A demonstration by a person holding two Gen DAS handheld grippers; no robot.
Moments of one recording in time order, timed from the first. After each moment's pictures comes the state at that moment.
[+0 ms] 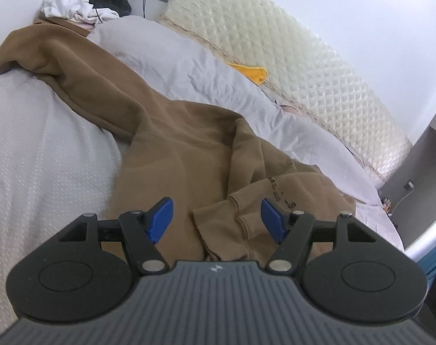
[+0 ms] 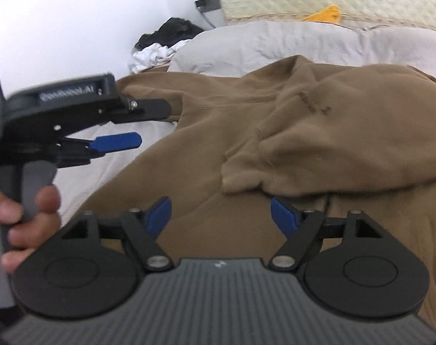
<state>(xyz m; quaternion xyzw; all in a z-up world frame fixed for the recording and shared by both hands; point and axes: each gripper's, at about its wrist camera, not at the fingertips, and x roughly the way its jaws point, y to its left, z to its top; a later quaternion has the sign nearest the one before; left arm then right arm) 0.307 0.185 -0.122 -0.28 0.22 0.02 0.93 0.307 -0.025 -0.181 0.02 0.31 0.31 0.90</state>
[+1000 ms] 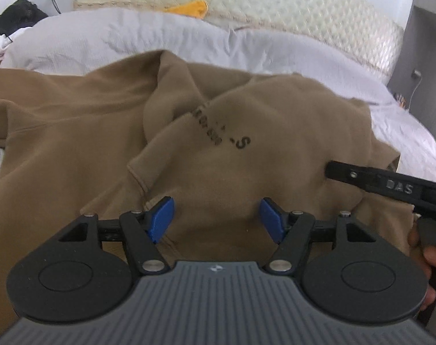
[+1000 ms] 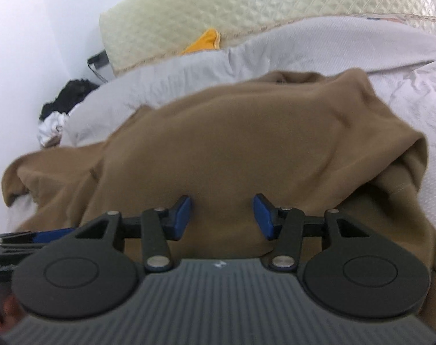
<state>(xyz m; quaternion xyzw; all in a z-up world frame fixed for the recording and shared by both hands) 0.448 0.052 -0.174 -0.08 0.32 -0.03 0.94 0.440 -0.149 -0.225 0.11 0.27 0.16 0.94</state>
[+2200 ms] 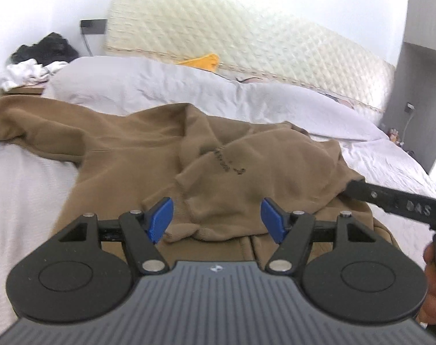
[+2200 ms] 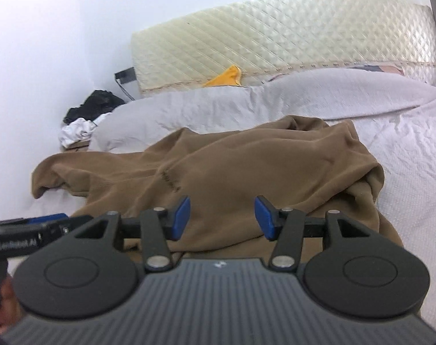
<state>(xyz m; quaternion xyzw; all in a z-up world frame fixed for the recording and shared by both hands) 0.293 0.070 -0.104 -0.10 0.23 0.01 0.97 0.307 -0.147 -0.153 0.07 0.21 0.16 0.96</state>
